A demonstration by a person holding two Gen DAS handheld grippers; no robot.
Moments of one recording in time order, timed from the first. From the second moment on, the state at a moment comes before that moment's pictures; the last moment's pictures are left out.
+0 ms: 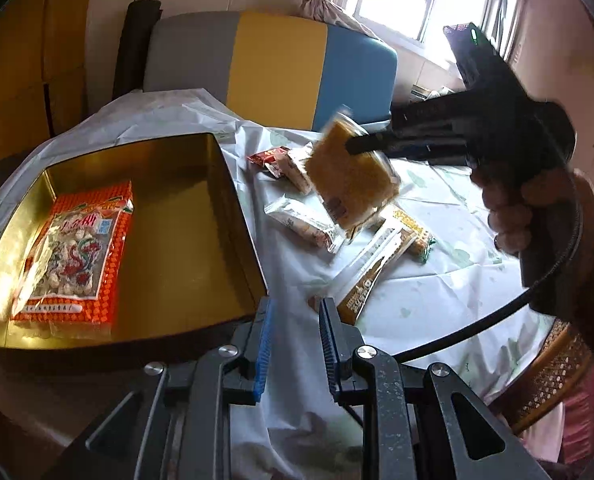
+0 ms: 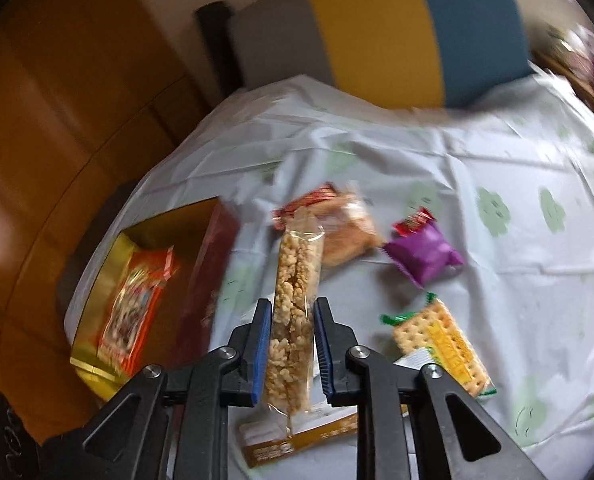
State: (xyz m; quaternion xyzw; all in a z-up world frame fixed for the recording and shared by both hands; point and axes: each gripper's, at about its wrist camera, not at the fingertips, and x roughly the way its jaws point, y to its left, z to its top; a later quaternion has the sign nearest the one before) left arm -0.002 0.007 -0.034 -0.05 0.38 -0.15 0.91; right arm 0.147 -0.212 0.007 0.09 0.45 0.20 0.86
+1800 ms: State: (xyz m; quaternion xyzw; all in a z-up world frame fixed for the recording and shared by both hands) left arm 0.012 -0.038 -0.030 0.01 0.41 -0.20 0.89; right arm 0.139 -0.347 -0.043 -0.03 0.54 0.06 0.84
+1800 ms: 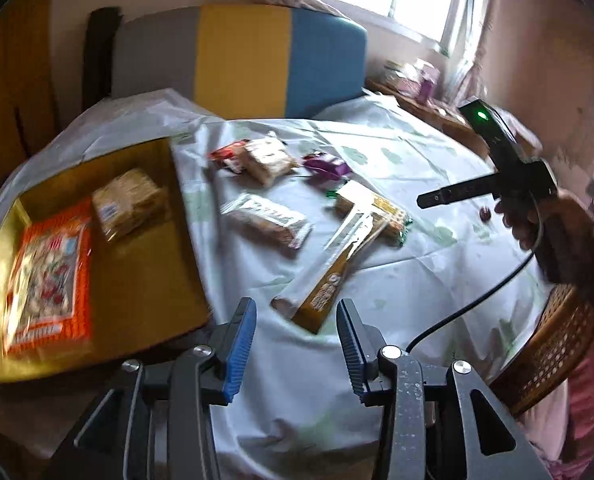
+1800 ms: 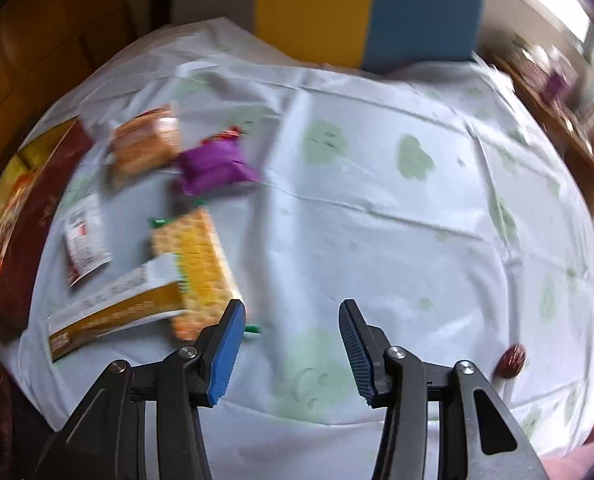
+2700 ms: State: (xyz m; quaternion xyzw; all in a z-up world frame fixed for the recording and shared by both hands) left arm 0.094 -0.138 -0.085 0.15 0.48 -0.24 0.83; right arm 0.147 -0.351 -0.034 0.00 0.53 0.06 0.85
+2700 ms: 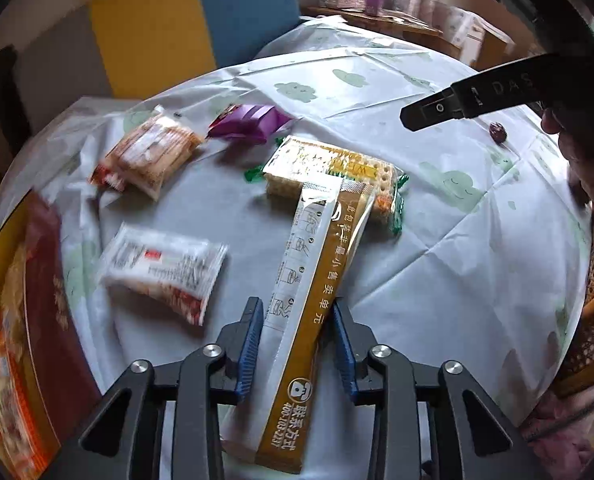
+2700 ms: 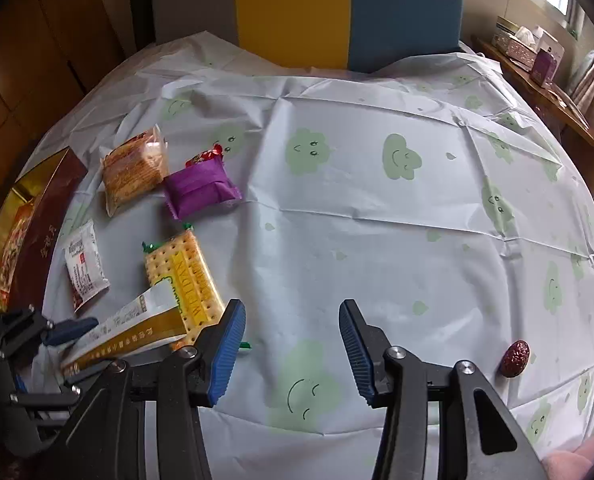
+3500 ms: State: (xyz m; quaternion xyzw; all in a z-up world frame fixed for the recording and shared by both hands) left arm 0.045 -0.096 -0.088 0.05 0.45 -0.20 0.87; right arm 0.138 -0.304 -0.043 -0.05 0.54 0.11 0.83
